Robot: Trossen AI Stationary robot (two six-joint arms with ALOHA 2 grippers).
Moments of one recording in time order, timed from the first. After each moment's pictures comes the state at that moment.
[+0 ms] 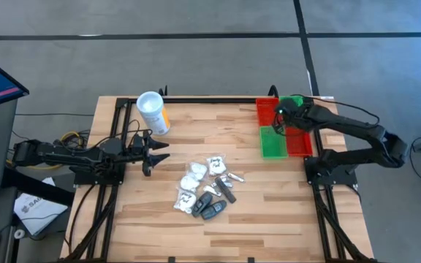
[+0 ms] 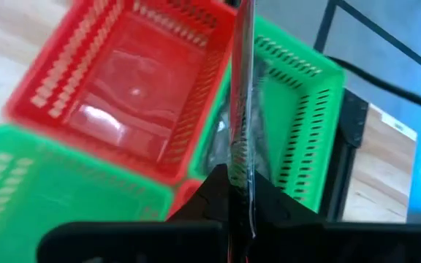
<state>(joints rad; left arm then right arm) 0.05 0.50 0.01 0.50 -0.12 -0.22 -0.63 1.13 0.76 -0.82 0.54 0.35</state>
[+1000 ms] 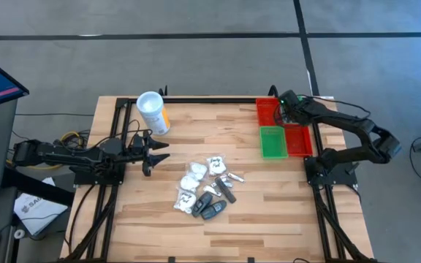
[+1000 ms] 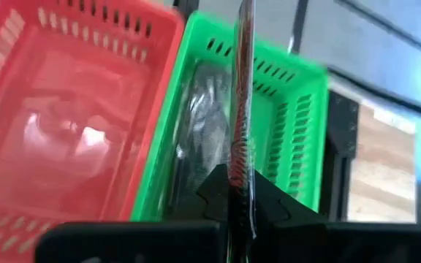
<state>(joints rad) 0.05 0.51 0.01 0.50 -0.12 -0.22 -0.83 1.25 0.69 -0.55 0.53 0.26</state>
